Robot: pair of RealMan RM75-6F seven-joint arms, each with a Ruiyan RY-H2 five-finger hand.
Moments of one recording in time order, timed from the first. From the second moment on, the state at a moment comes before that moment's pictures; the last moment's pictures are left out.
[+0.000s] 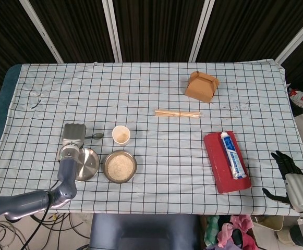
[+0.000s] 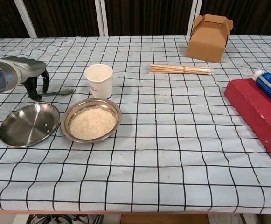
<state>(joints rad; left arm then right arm) -0.90 -1.67 -0.24 -1.26 0.34 1.03 1.00 0.09 -1.04 0.04 -1.65 -1.47 1.38 0.16</state>
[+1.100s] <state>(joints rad) -0.91 -1.67 -0.21 -1.23 0.33 1.03 1.00 0.09 -1.04 0.04 -1.66 -1.46 1.38 0.17</state>
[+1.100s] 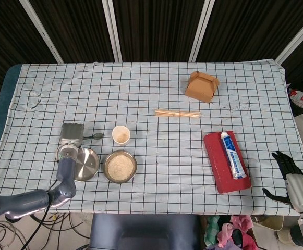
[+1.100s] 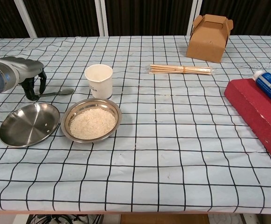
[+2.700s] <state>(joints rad) -0.91 -1.64 -0.19 -1.31 0.45 1.07 0.97 0.09 -1.04 0.04 -1.66 -1.46 1.38 0.19</state>
